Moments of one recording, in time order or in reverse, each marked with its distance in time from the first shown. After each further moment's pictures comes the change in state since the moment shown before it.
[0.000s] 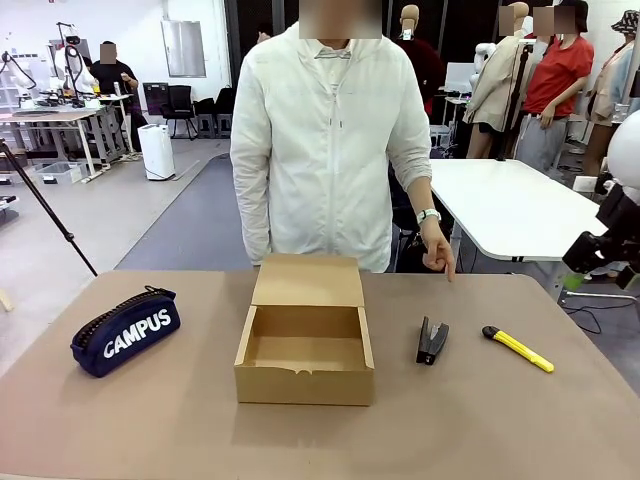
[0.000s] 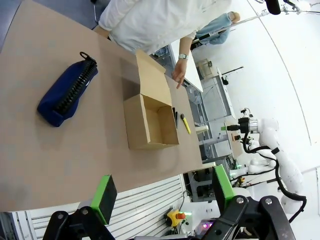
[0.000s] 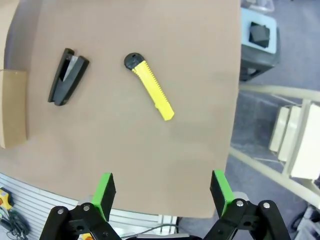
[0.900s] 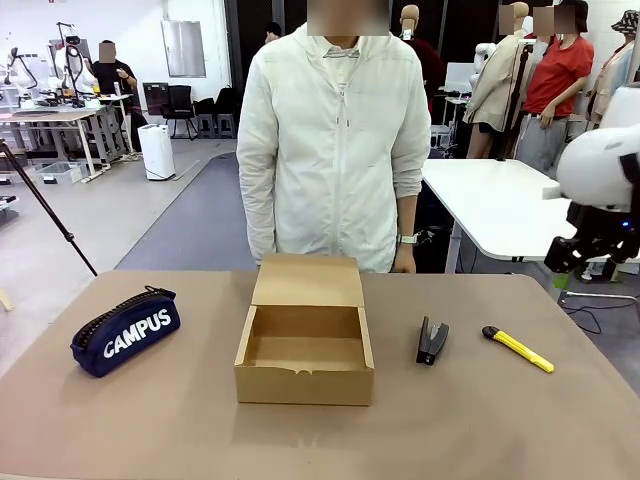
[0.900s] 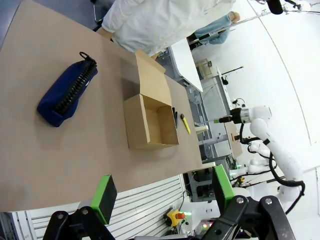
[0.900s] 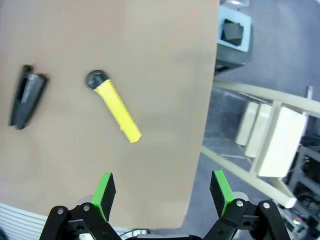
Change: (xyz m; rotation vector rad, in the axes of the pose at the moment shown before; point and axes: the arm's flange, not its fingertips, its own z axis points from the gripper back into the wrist) left arm 0.000 0.000 0.000 -0.001 0.000 0.001; right arm 0.066 0.004 -0.046 -0.211 0.093 0.064
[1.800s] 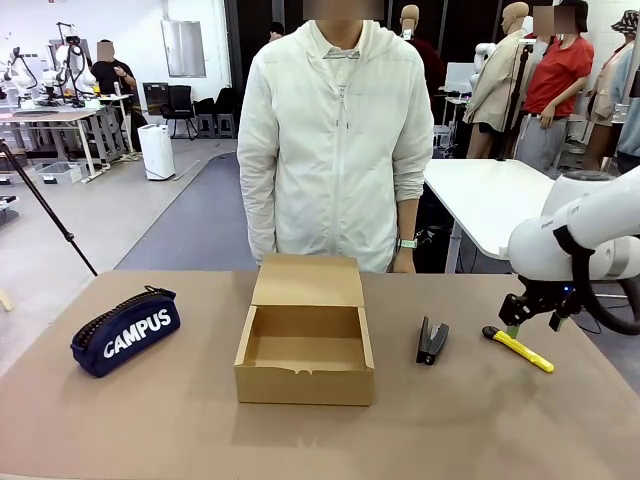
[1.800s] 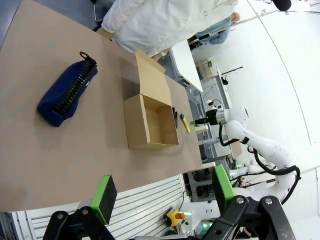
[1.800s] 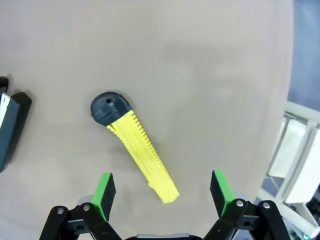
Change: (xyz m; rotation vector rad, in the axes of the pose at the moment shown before) left arm 0.000 0.000 0.000 -0.001 0.000 0.001; right arm 0.010 0.053 -0.129 0.076 -0.006 0.020
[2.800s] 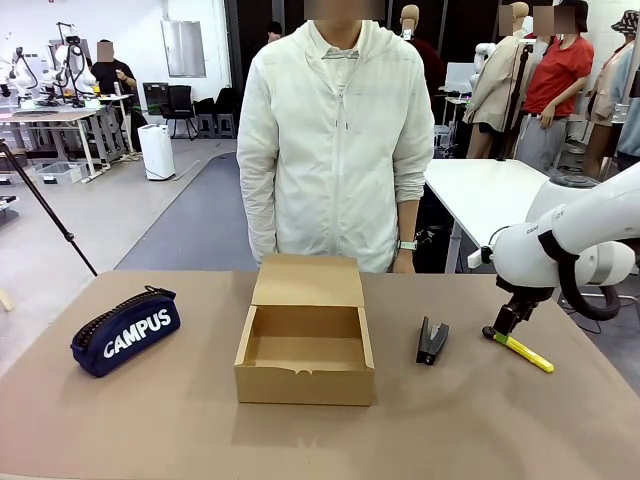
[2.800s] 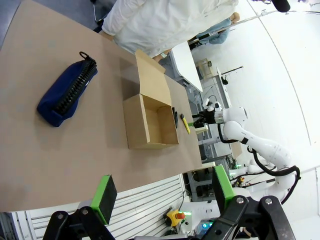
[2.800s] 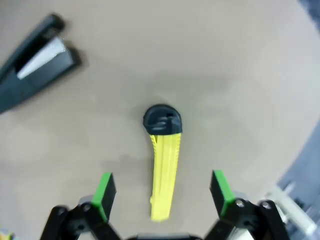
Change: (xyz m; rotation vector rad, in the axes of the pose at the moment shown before) left arm 0.000 0.000 0.000 -0.001 0.001 0.000; right arm 0.008 0.026 -0.001 0.008 -0.065 0.553
